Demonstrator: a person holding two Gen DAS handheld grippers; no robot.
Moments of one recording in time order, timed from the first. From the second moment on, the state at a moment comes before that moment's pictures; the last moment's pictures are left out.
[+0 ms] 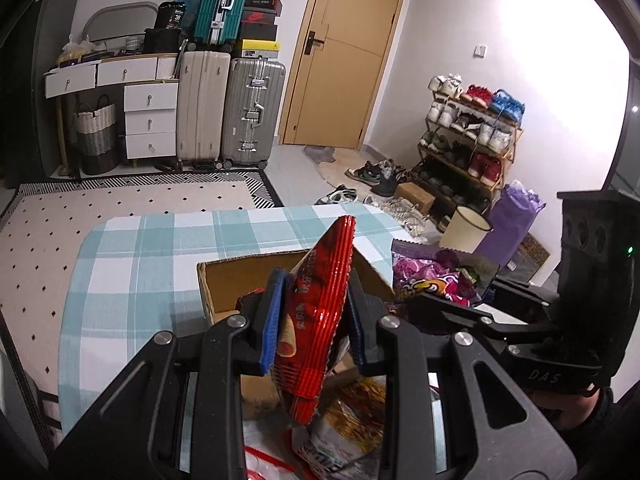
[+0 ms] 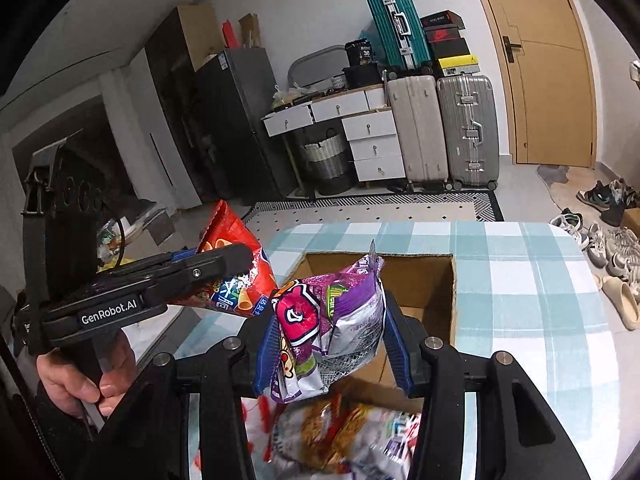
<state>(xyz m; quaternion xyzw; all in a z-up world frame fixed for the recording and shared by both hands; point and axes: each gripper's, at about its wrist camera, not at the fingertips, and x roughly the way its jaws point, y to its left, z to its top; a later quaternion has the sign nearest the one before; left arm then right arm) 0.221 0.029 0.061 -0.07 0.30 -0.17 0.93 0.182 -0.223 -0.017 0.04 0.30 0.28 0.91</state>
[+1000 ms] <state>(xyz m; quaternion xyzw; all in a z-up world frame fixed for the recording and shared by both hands) 0.323 0.017 -0.017 -0.04 0.34 -0.13 0.93 0.253 -0.224 -0.066 -0.01 0.31 0.23 0.92</state>
